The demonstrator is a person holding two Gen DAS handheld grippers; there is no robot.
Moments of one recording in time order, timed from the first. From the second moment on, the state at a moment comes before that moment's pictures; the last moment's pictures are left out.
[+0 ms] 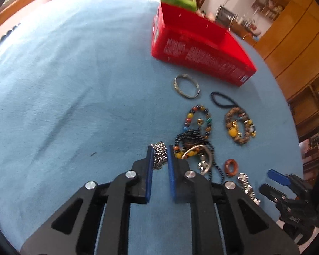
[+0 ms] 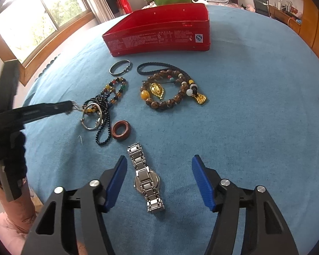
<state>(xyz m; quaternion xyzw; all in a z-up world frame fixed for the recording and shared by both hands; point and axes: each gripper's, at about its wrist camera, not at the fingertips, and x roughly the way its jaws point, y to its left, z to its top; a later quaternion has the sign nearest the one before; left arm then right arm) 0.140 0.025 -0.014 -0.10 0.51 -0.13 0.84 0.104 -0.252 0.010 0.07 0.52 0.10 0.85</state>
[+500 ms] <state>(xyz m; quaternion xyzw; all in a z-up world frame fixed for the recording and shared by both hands) 0.083 0.032 0.046 -0.12 0.43 -0.17 0.88 0.104 -0.244 0.005 0.06 0.52 0.12 0.84</state>
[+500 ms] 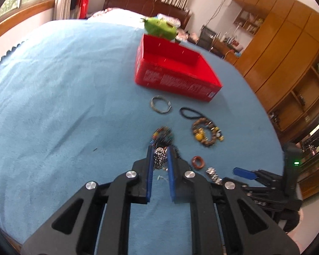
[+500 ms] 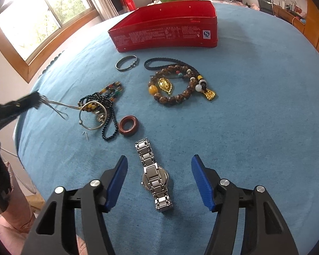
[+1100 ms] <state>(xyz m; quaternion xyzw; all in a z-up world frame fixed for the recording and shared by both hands) 0.059 0.063 0.081 -0.16 0.34 -0.17 0.91 0.113 -0.237 -0.012 0.05 0.54 0.11 0.83</state>
